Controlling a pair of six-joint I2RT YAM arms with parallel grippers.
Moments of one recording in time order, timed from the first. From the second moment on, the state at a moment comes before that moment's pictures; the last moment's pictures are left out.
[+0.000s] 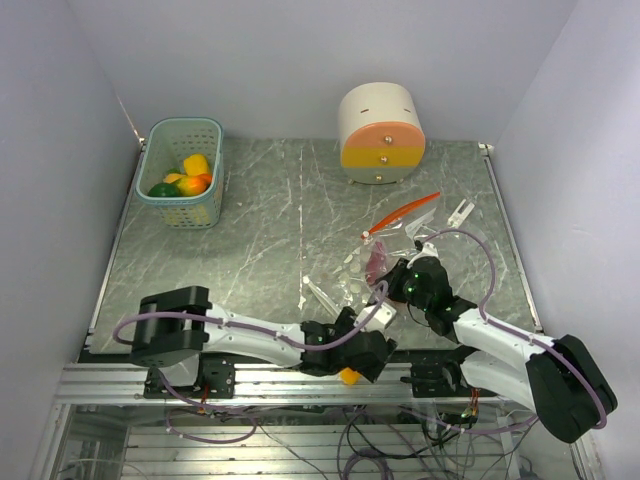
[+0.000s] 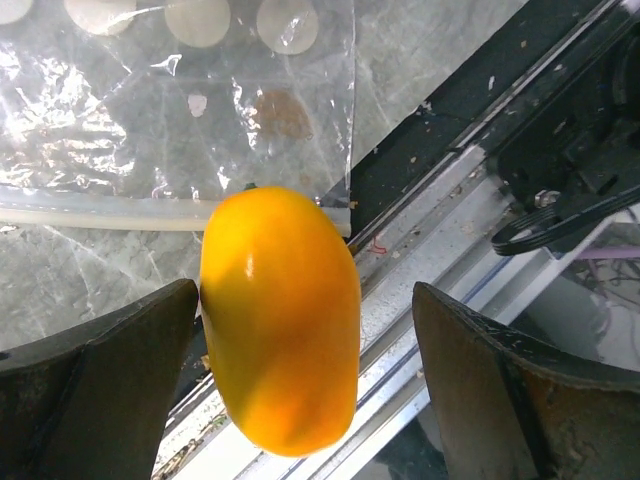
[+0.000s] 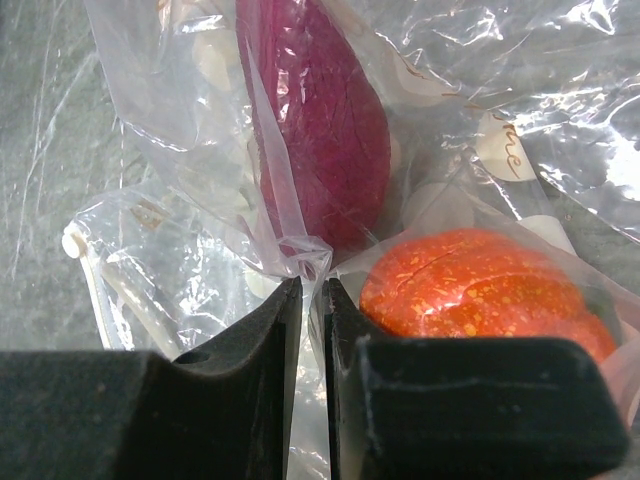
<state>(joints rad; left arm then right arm) -1.55 1.63 0.96 -0.16 -0.45 -0.69 0.50 1.03 0.22 0.24 0.02 0.70</state>
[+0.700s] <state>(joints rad) -1.58 1.71 0.98 -0.27 -0.50 -0.73 0.50 1.04 0.22 0.25 0.02 0.69</state>
